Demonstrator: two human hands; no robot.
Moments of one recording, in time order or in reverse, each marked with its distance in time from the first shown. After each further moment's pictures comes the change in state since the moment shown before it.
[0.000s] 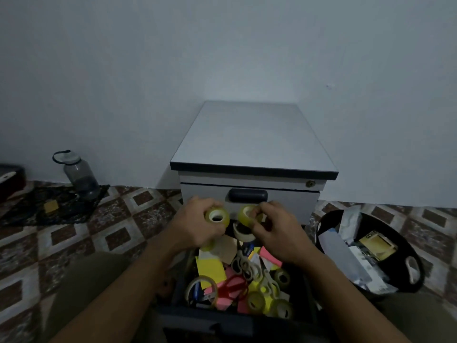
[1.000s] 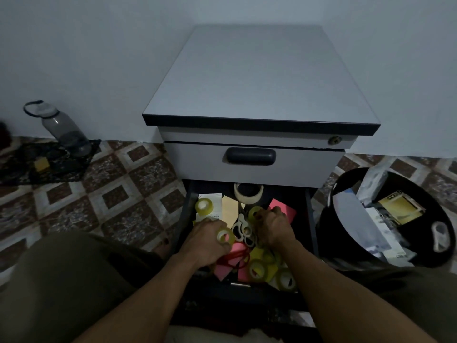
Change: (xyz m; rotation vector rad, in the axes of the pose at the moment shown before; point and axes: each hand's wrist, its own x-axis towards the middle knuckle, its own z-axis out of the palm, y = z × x) left_hand 0.008 -0.096 0.151 0.018 -0.237 -0.175; right_hand 0.010 0.142 0.145 -0.232 -0.447 0.507
